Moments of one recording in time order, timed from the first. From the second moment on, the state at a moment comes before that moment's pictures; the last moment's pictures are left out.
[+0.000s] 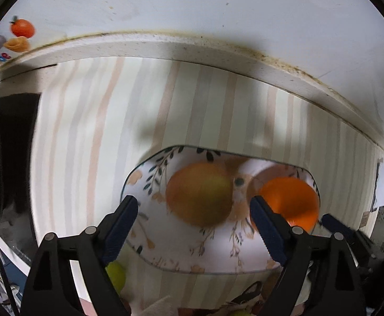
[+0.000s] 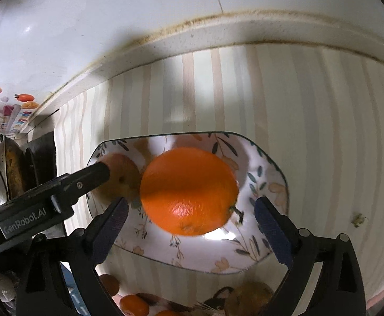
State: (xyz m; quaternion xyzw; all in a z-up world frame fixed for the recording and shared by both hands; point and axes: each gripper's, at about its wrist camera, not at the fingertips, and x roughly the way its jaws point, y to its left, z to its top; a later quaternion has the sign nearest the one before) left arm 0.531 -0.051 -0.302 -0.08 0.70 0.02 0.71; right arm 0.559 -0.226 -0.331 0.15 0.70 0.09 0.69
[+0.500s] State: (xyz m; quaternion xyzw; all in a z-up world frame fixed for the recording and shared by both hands) left arm 0.426 -0.013 -0.216 0.00 0.62 0.03 0.79; right arm 0.458 -0.209 -0.247 0.04 0.66 0.03 0.75
